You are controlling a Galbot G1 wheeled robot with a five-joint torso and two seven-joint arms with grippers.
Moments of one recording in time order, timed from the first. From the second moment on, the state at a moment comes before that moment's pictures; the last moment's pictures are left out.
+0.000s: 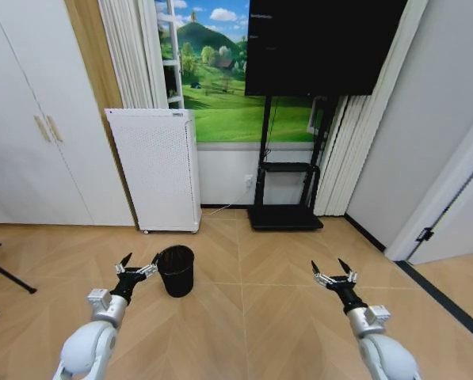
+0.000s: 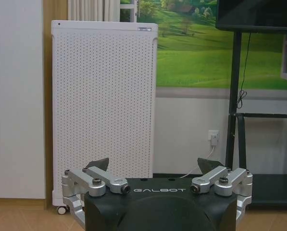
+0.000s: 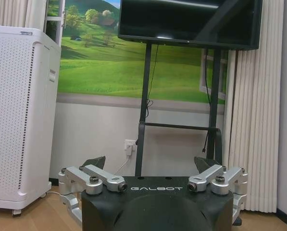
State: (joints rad) left arm 1.36 -1.30 -0.76 -2.03 -0.35 0.22 0.13; right arm -1.41 1.28 0.85 1.85 0.30 0.08 -0.22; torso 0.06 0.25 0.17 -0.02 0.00
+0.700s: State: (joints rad) left arm 1.38 -1.33 -0.77 -2.05 -0.36 0.21 0.16; right arm -1.41 1.28 0.87 1.91 0.33 0.01 -0.18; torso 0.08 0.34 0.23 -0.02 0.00
